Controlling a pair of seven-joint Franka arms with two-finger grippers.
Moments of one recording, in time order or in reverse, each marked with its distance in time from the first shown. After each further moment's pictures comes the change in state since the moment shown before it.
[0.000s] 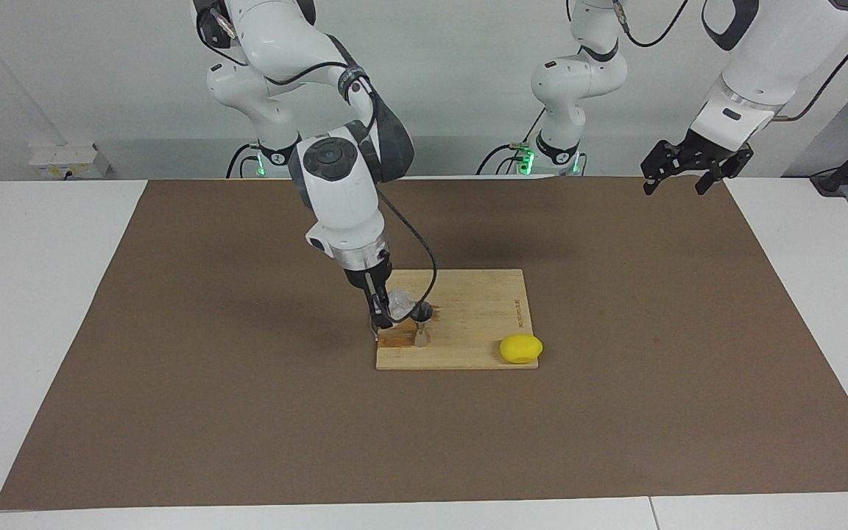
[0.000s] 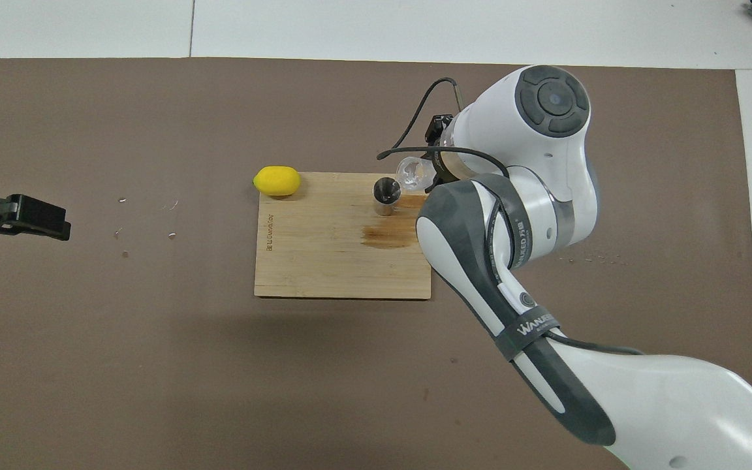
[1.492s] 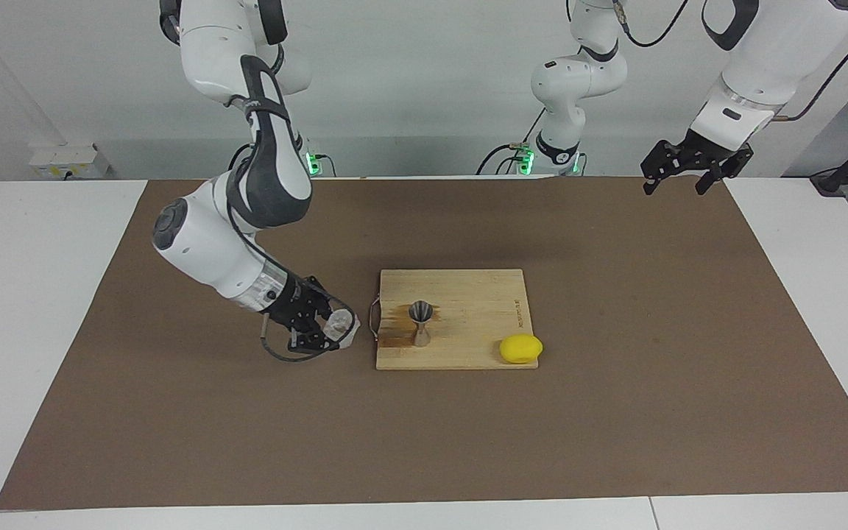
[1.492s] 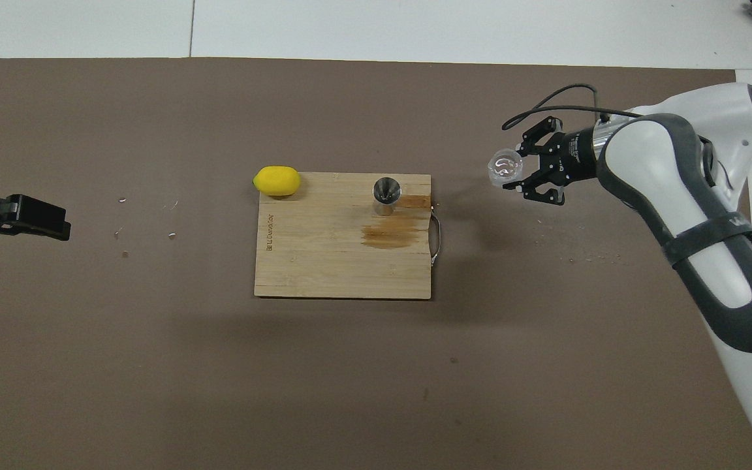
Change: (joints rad) left arm 0.000 0.000 0.000 0.000 0.000 0.000 0.000; right arm -0.358 -0.029 -0.004 -0.227 0.566 -0.025 -0.526
